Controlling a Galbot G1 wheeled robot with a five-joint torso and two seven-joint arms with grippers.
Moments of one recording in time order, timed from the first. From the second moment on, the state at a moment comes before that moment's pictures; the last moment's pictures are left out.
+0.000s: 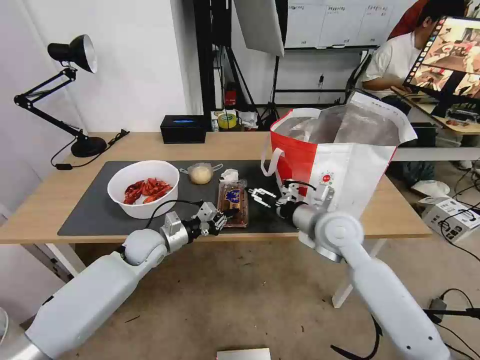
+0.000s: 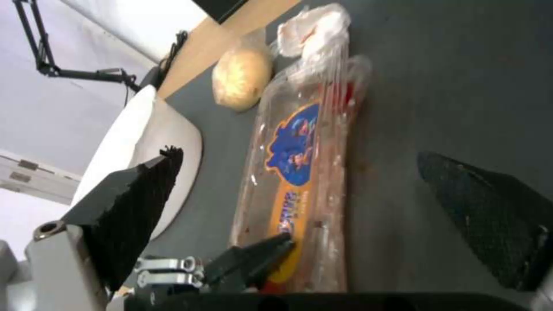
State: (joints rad) left arm 0.71 -0.86 0.15 -1.59 -0.56 -0.03 0.43; right arm -0.77 1.15 0.08 1.86 1.49 -0.55 0.52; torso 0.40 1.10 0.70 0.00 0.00
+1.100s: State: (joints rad) left arm 0.74 -0.86 0.13 -1.58 -0.56 -0.06 0.43; right arm -0.58 1.24 -0.03 1.68 1.64 -0.65 0.71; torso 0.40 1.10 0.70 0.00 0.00
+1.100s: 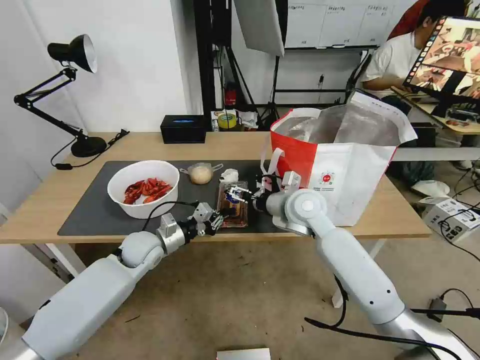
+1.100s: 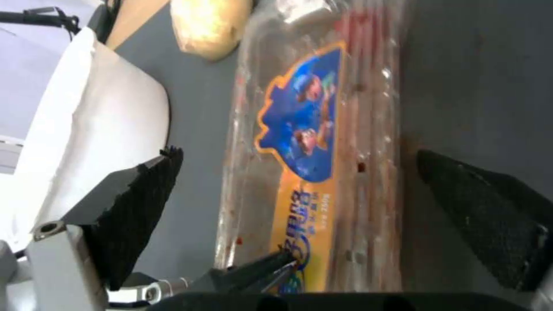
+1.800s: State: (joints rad) left arm 0.76 -0.85 0.11 -1.59 -0.56 -0.06 0.43; right arm -0.56 1.27 -0.04 1.64 1.66 -0.65 0.70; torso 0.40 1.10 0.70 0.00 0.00
